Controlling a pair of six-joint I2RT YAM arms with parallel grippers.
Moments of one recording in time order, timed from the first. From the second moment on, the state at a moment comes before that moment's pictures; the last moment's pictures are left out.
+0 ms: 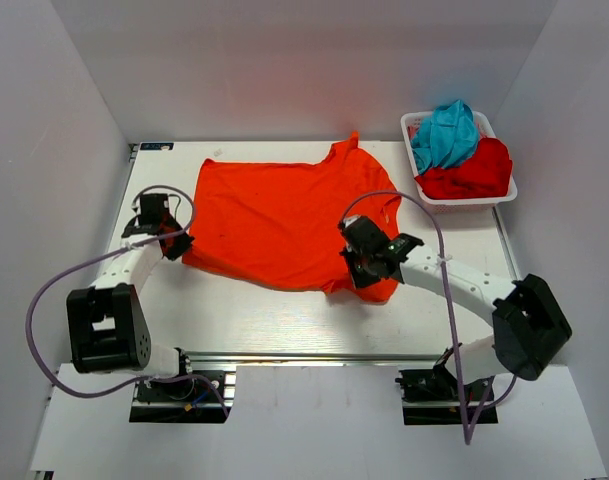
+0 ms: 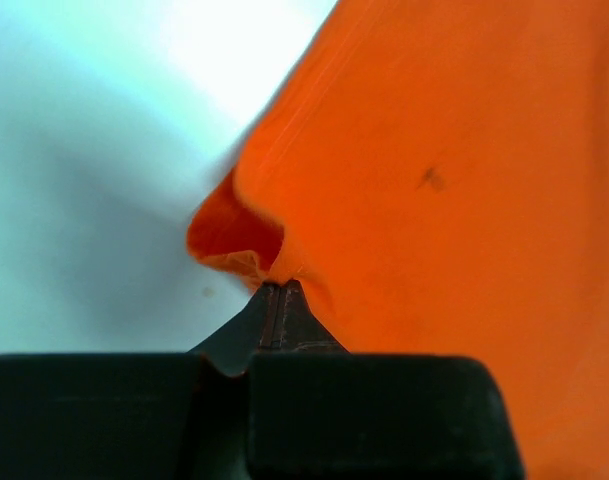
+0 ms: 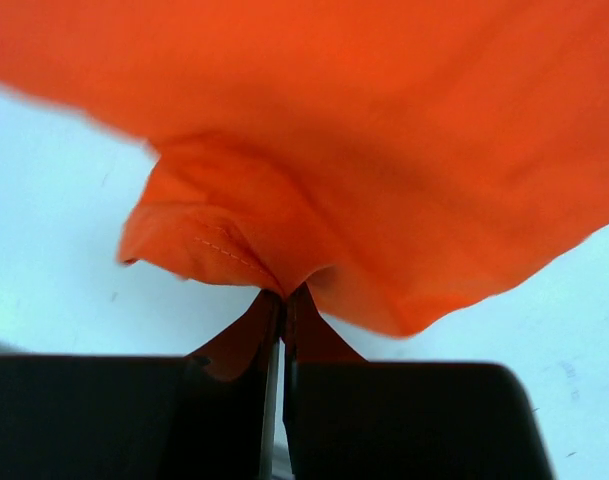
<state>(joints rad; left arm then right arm) 0.09 1.39 0.84 -0.41 -0.05 -0.60 0.80 1.40 0.93 -0.63 0.10 0.30</state>
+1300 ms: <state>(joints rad) 0.08 2.00 1.46 -0.33 -0.03 -0.54 0.41 1.96 1.59 -0.56 -0.01 -0.40</state>
